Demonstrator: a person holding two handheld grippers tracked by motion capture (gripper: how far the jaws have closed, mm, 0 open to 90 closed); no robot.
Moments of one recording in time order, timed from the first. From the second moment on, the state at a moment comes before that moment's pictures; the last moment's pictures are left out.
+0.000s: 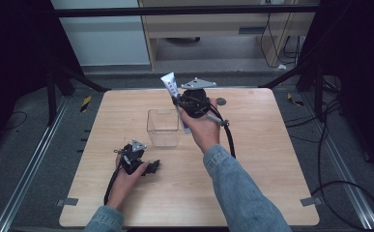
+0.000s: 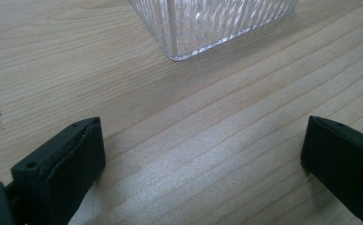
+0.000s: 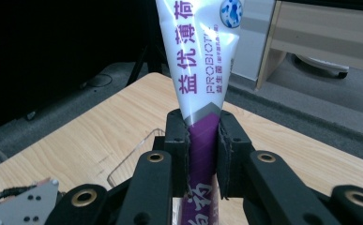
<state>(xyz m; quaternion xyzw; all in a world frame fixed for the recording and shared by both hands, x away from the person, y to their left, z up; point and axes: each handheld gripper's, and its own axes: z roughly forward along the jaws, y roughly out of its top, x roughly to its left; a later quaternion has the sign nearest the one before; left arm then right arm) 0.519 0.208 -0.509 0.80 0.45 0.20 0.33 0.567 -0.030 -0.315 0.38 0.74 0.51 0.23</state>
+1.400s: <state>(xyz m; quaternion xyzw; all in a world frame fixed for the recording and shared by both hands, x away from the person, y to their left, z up) 0.519 0.208 -0.509 0.80 0.45 0.20 0.33 0.604 0.005 -0.312 0.38 0.72 0.53 0.25</state>
